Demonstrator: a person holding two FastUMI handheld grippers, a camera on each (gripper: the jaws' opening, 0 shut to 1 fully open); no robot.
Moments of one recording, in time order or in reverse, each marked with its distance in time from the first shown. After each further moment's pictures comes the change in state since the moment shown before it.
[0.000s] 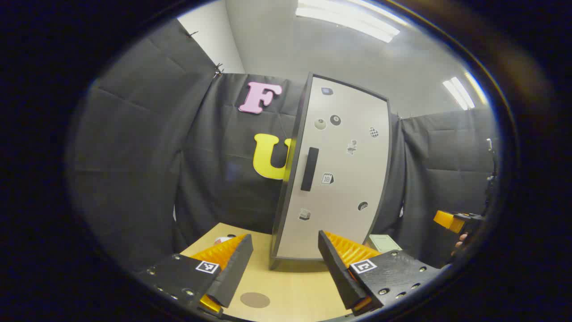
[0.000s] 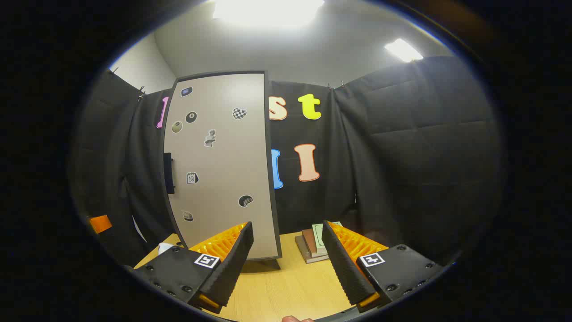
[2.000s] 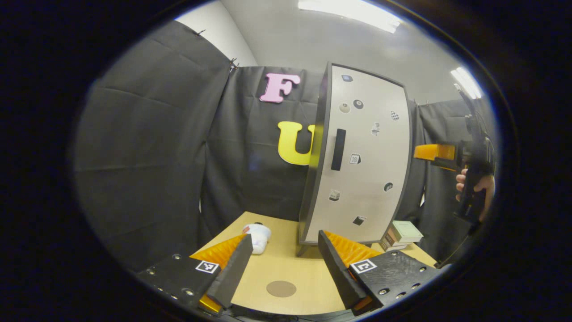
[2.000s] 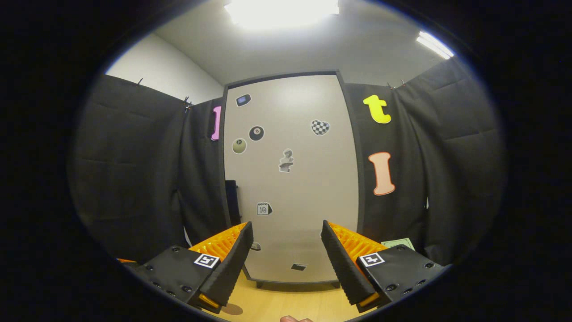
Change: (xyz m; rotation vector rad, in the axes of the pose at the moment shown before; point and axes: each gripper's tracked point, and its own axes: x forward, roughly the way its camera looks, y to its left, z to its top) left arm -0.036 0.068 -0.036 0.048 0.070 0.154; right arm 0.073 0.183 0.078 0.020 -0.054 0.433
